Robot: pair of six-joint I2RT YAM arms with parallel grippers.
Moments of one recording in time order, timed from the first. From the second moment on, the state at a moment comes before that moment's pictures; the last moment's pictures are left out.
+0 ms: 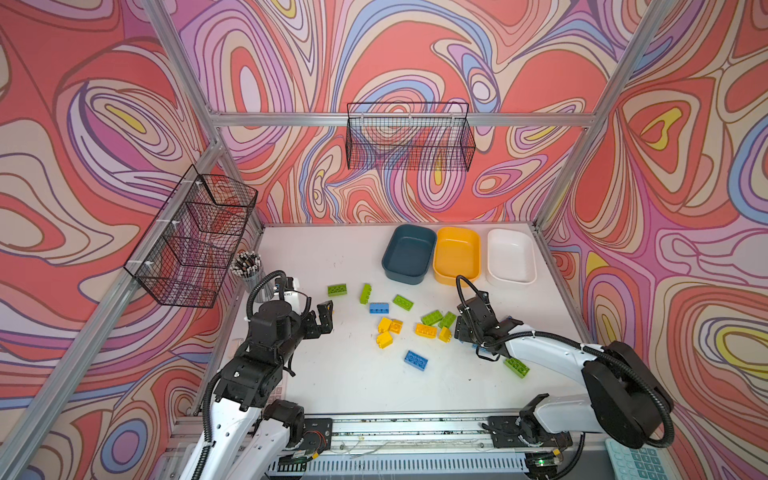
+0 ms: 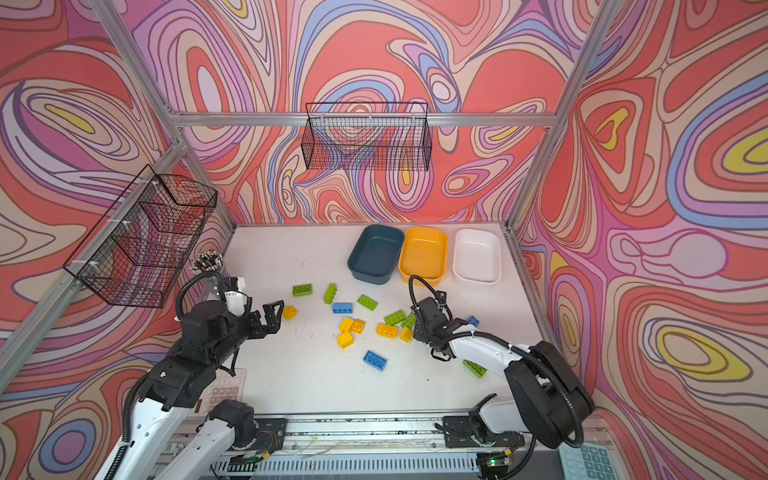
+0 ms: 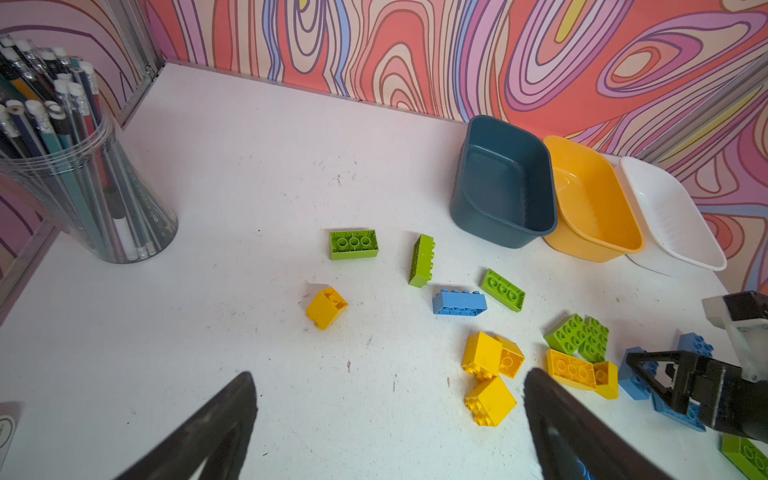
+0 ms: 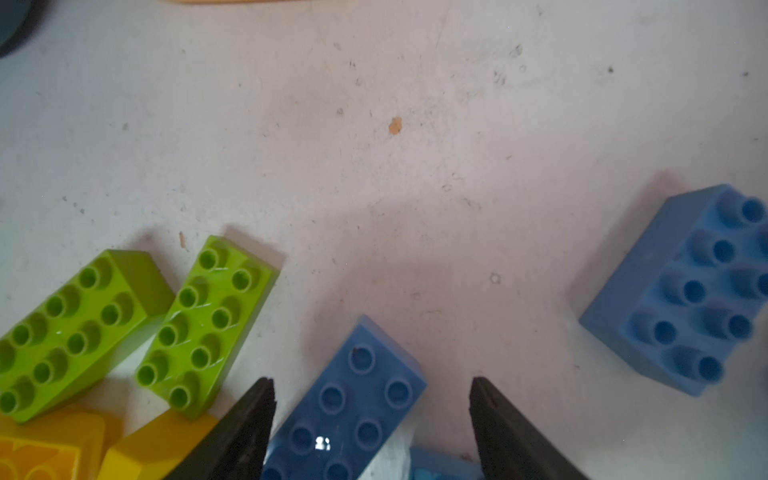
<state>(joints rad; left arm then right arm) -0.28 0.60 0.76 -0.67 -0.09 -0.36 0.54 1.39 0.60 -0.31 0.32 0.69</state>
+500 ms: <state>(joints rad) -0.28 0.60 0.76 -0.67 -0.09 -0.36 0.55 1.48 0.64 -0.27 0.29 0.68</state>
